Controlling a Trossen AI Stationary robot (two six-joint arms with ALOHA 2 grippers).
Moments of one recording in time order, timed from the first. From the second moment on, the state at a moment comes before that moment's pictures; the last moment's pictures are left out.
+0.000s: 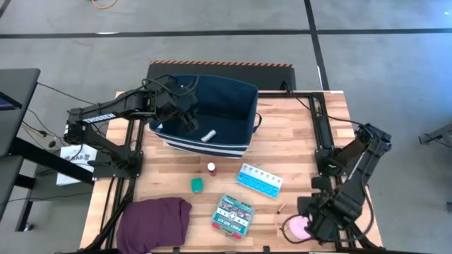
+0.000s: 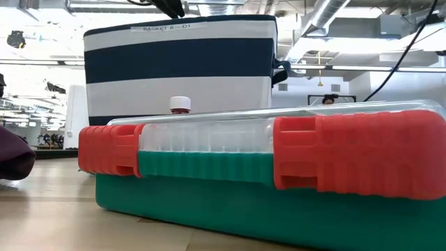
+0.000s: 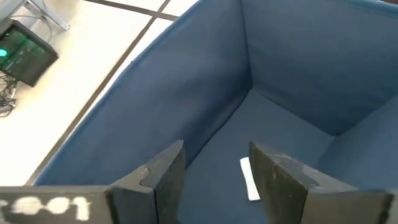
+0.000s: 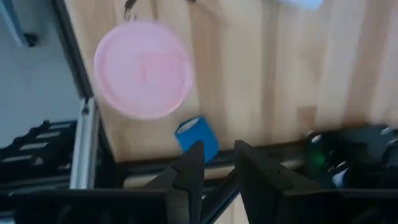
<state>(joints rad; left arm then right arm) 0.11 1.39 1.66 -1.08 -0.50 -0.15 0.96 1.62 1.55 -1.57 -0.07 1.01</state>
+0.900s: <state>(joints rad) 0.13 1.39 1.66 -1.02 -0.43 -0.10 1.03 1.62 1.30 -1.35 -0.26 0.98</state>
